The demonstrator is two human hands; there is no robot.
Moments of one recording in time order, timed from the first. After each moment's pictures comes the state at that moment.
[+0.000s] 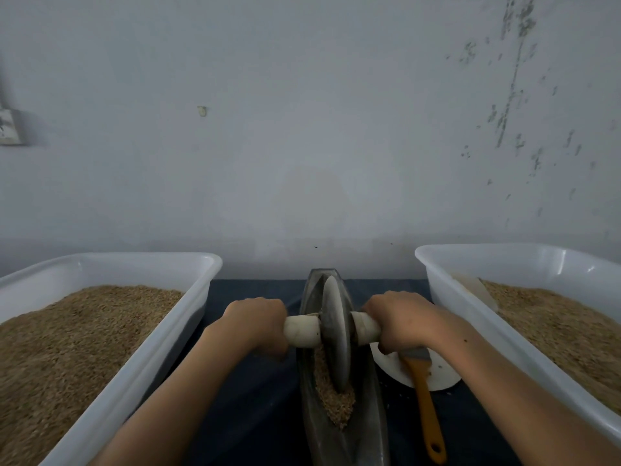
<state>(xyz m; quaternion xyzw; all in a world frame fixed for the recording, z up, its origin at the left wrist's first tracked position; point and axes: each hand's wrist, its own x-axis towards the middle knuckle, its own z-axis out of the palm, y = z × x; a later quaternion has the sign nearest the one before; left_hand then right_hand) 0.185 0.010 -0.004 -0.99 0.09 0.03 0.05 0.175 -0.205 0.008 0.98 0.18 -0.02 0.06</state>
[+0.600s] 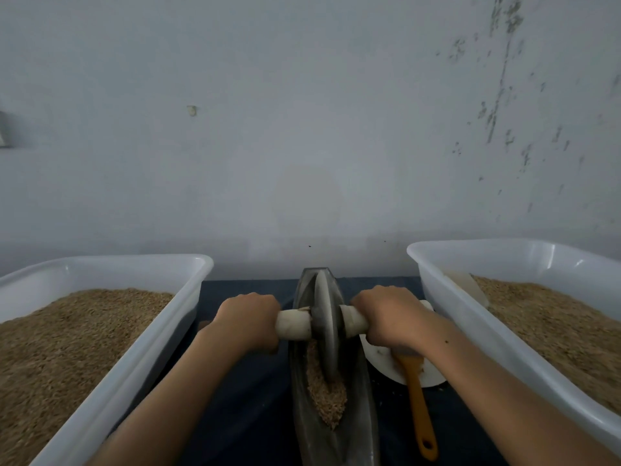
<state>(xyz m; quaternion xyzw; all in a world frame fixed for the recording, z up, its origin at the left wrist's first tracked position) 0.188 0.007 -0.008 -0.99 0.09 -0.03 0.08 0.178 -0.203 0.001 0.98 0.16 0.05 0.08</state>
